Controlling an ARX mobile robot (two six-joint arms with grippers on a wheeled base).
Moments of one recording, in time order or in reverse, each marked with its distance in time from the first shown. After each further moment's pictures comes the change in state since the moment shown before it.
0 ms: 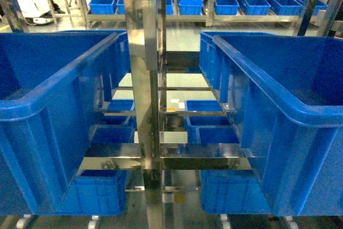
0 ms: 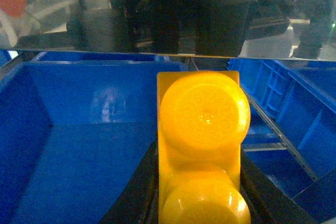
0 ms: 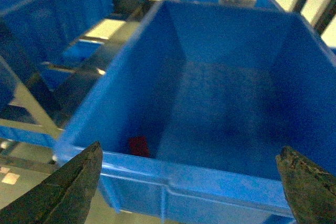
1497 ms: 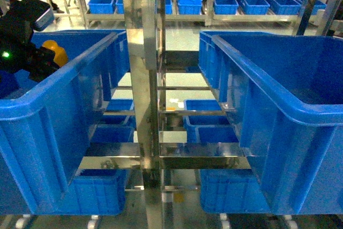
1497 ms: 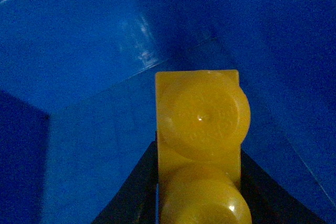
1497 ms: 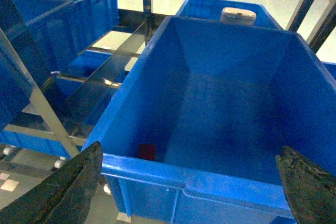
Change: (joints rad) left arm 0.012 0.760 0.383 0.043 -0.067 0.479; right arm 0.104 -0.089 0.026 -0.055 0.082 0.022
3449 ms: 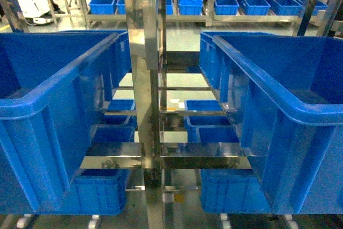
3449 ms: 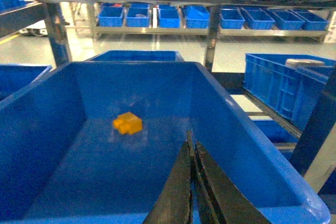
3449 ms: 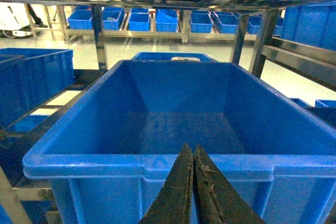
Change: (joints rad) left arm -0.042 -1.272 -1.049 0.323 -0.037 -0.444; right arm -0.002 -0.312 -0.512 0.517 0.199 0.080
